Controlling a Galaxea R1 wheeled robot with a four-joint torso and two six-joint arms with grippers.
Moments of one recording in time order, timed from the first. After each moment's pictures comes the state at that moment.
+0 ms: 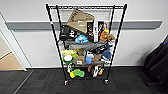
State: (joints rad) left arm 1.04 2.74 -2.43 0.05 0.07 -0.24; right arm -1.25 2.95 -2.54 -0.01 0.09 0.00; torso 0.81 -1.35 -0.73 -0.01
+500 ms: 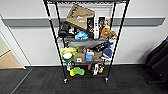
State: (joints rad) left arm 0.99 2.74 -2.43 0.07 0.15 -0.24; right arm -1.25 2.95 -2.54 -0.01 0.09 0.00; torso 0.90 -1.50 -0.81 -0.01
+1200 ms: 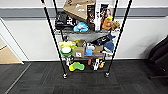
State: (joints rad) left arm 0.90 2.77 -2.46 0.07 0.22 -0.24; right arm -1.19 2.95 -2.55 0.00 0.09 0.04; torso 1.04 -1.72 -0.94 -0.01
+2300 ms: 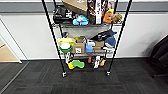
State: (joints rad) left arm 0.85 2.85 -2.53 0.10 0.29 -0.24; right arm -1.13 2.94 -2.55 0.03 0.08 0.06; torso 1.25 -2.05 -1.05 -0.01
